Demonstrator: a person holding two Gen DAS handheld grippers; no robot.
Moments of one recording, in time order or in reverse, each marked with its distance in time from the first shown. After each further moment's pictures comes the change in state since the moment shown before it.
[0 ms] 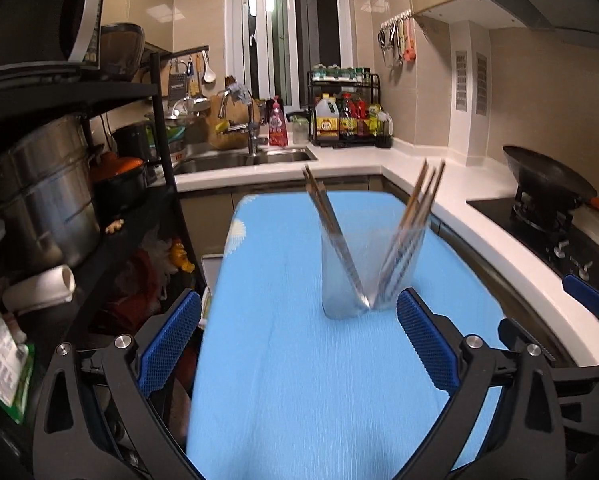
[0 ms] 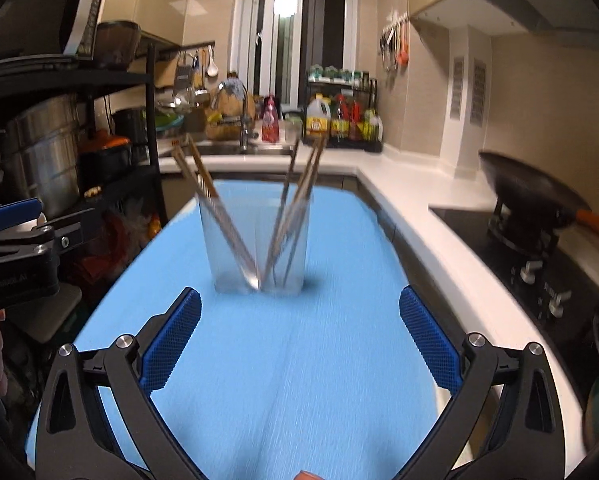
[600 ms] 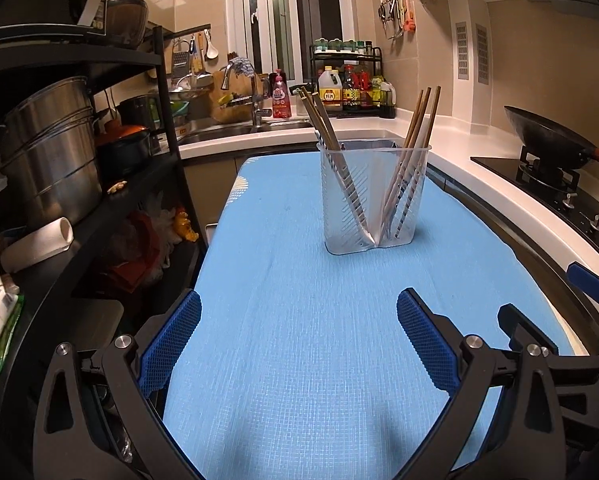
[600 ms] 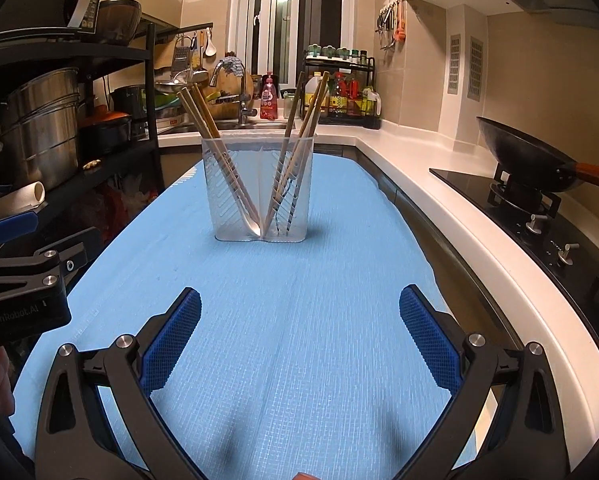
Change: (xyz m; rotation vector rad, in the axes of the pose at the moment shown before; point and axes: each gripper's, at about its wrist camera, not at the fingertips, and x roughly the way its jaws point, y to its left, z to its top) left arm 0.008 -0.006 -0.064 0.006 0.046 0.035; right arm 0.001 0.007 -0.045 0.001 0.020 -0.001
